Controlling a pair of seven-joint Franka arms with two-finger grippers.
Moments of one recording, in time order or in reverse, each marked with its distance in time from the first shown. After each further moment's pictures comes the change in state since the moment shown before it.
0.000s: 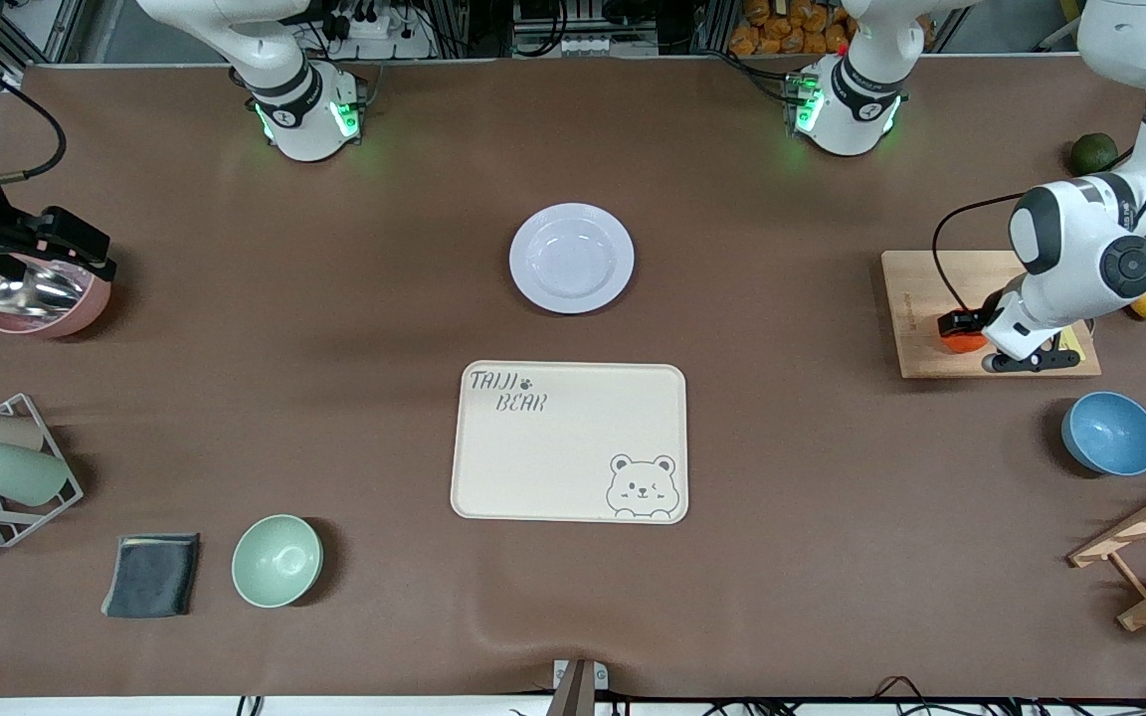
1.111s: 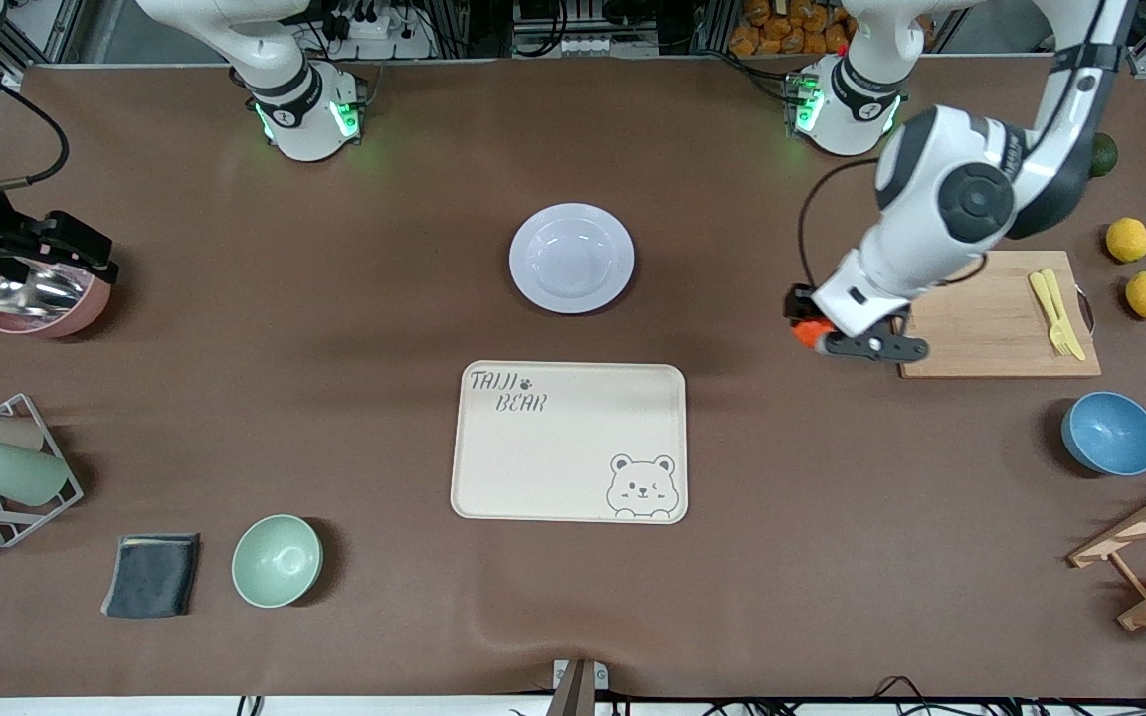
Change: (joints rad) left arm -0.052 -0.169 -0.603 0.316 -0.144 -0.407 -0.481; right arm 0.003 0.007 -0.009 -0.001 0.000 -0.003 -0.001
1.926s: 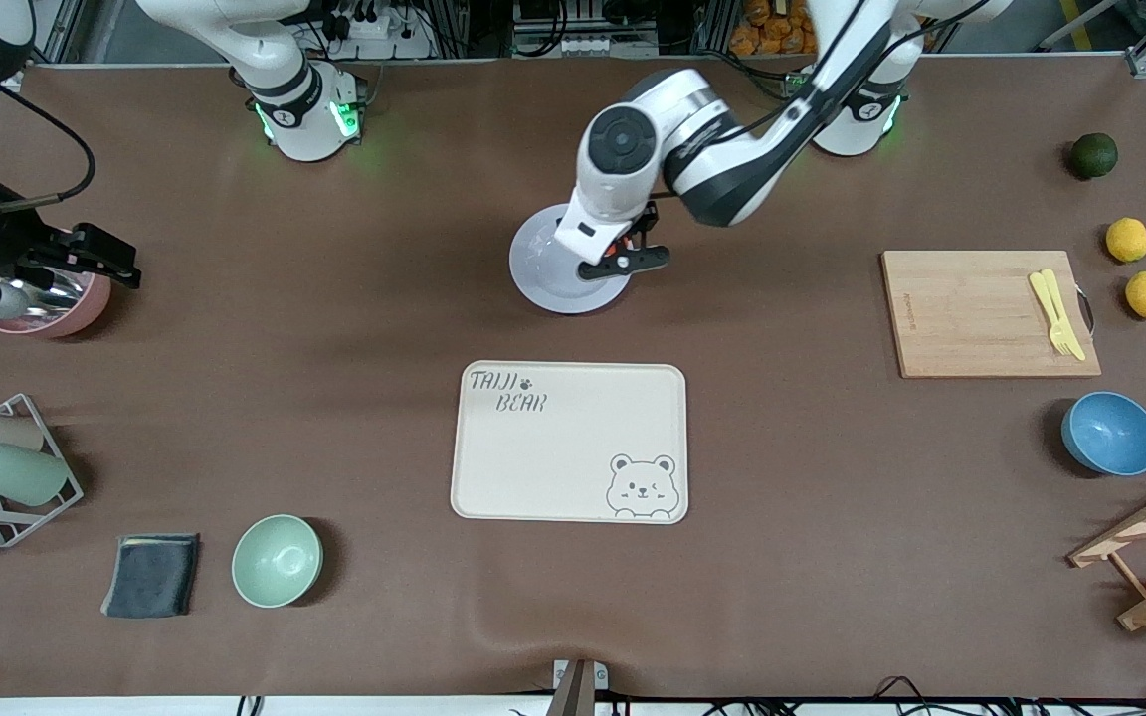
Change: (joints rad) left arm -0.453 0.360 -0.094 0.194 0.108 -0.007 -0.814; right arm 0.009 0.019 0.005 -0.022 0.004 -0.003 0.000
